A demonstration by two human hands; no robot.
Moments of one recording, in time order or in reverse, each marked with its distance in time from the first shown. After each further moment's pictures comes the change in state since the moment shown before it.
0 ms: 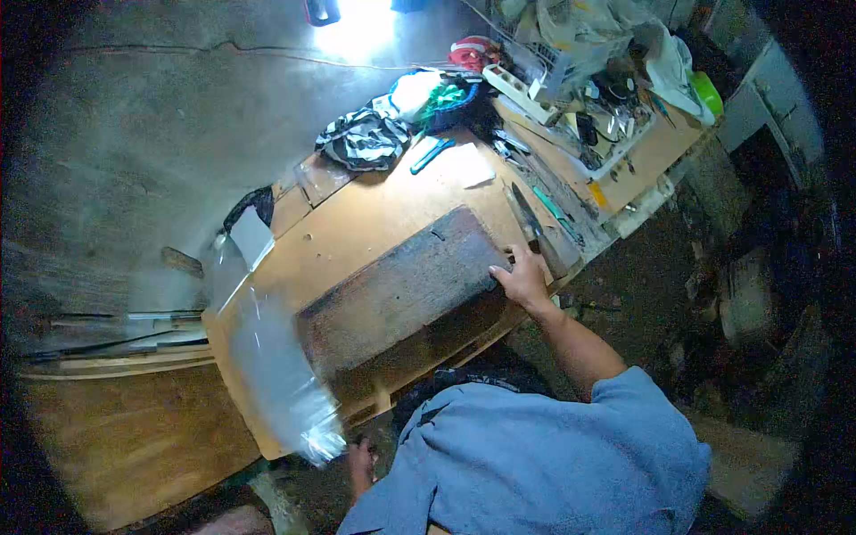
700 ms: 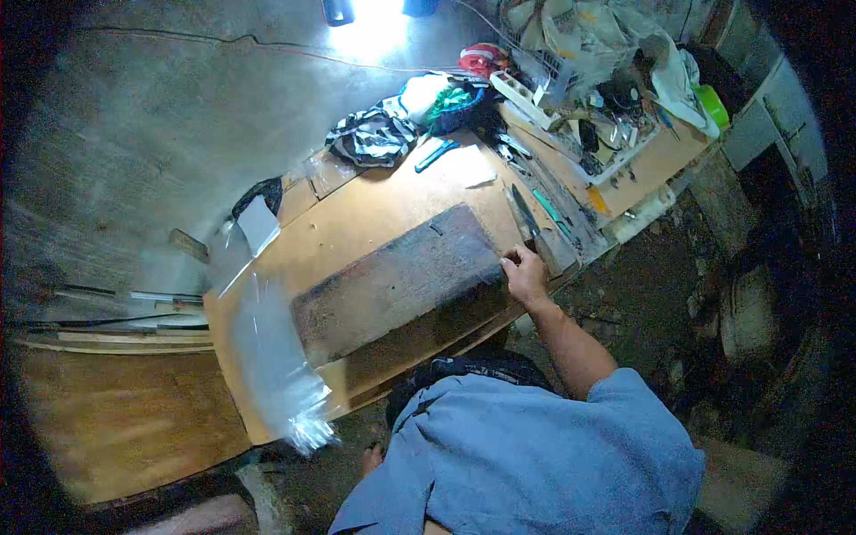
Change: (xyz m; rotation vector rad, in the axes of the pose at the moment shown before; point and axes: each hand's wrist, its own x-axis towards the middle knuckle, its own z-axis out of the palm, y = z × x) left_hand 0.040 -0.114 0.065 0.165 0.108 0.158; right_hand -0.001 0.016 -0.005 0.226 0.082 0.045
